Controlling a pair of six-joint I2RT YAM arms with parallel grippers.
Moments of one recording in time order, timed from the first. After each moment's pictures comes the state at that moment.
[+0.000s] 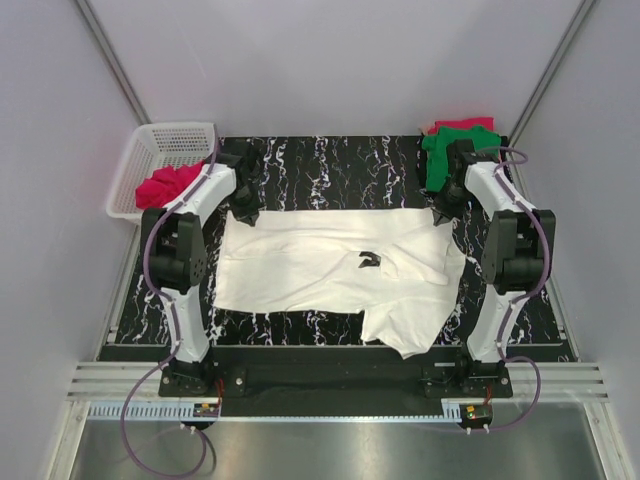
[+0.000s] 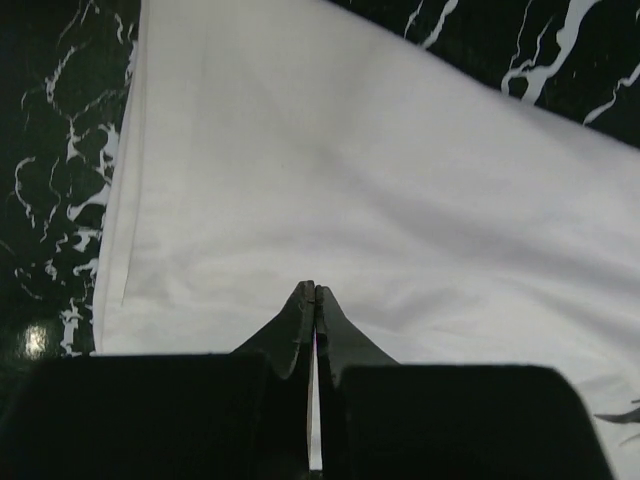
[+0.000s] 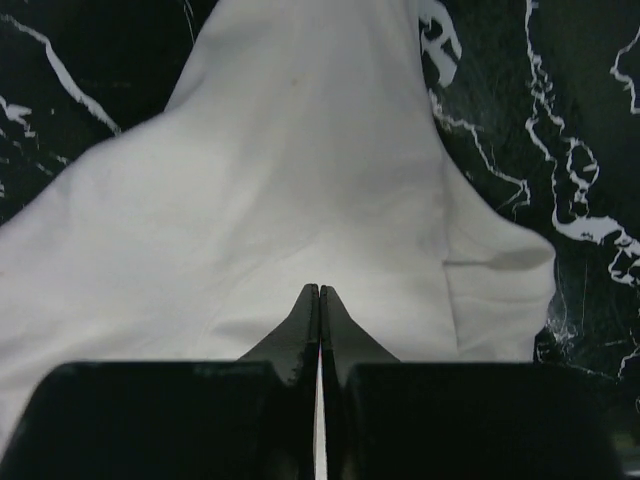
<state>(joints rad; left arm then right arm) -0.22 1.96 1.61 -0.96 -0.11 -0.61 0.05 1.91 1.56 -0.94 0.05 0.61</state>
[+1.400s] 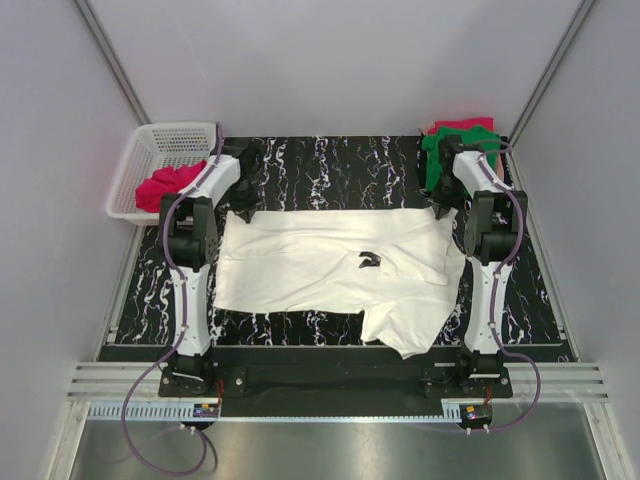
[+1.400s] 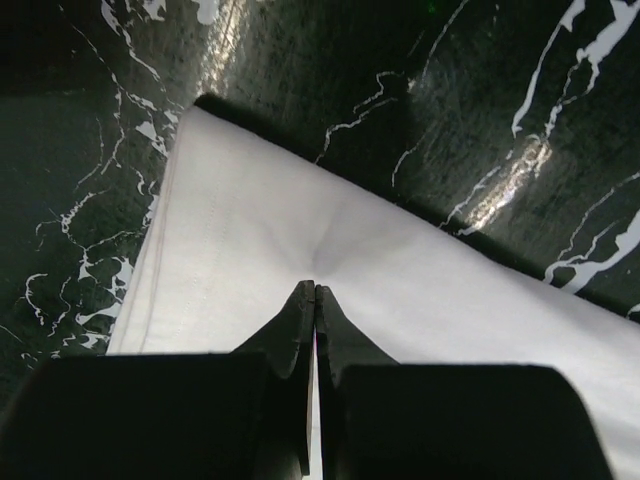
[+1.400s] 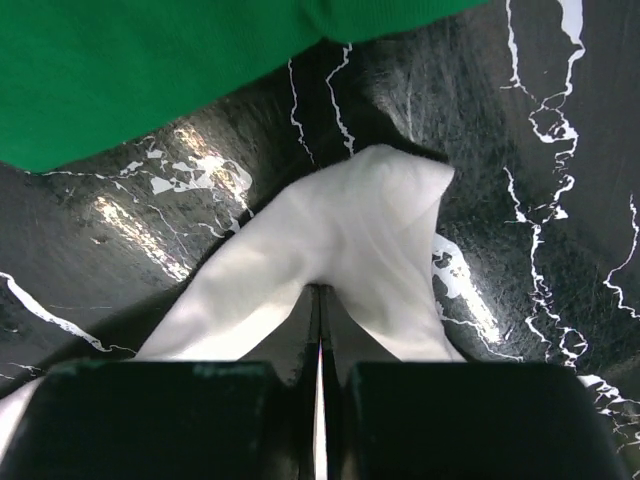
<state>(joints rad) -0.16 2.27 1.91 -1.05 -0.16 -0.62 0.01 2.34 1.96 -1.00 0.16 0.53</state>
